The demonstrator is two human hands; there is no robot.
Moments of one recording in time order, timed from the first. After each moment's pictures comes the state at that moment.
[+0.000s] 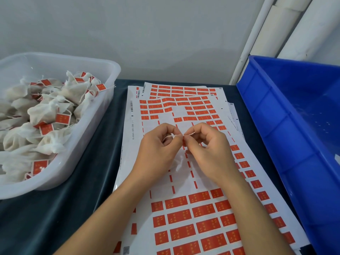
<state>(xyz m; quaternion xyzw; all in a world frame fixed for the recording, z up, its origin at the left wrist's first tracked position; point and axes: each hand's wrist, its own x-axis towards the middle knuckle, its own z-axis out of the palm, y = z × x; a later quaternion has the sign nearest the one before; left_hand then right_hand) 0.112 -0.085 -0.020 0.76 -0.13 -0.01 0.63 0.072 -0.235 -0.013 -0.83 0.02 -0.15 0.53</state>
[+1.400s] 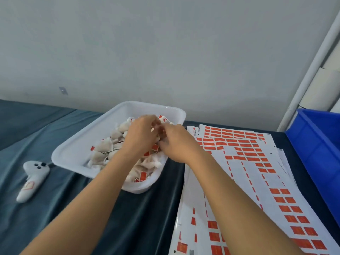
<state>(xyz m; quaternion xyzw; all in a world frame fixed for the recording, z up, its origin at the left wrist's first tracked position) 0.176 0.099 0.088 0.93 -0.06 0.21 0.29 0.172 -0.052 0.078 -0.93 -0.23 -0.09 0.28</state>
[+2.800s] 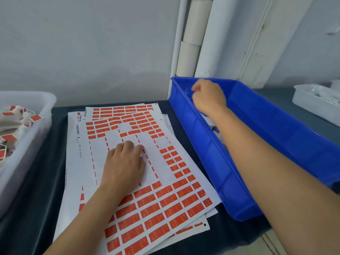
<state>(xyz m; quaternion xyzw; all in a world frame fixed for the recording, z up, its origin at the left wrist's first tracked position) 0.099 -0.131 -0.035 0.95 -0.29 0.08 0.10 0.082 -0.402 0.126 -0.93 0.24 -0.22 0.13</state>
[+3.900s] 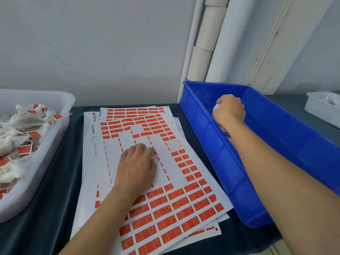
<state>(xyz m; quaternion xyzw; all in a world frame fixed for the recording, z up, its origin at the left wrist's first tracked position) 0.098 -0.129 -0.038 0.95 -0.28 0.08 0.15 0.089 -0.425 0.098 -0.88 0.40 -0.26 0.10</state>
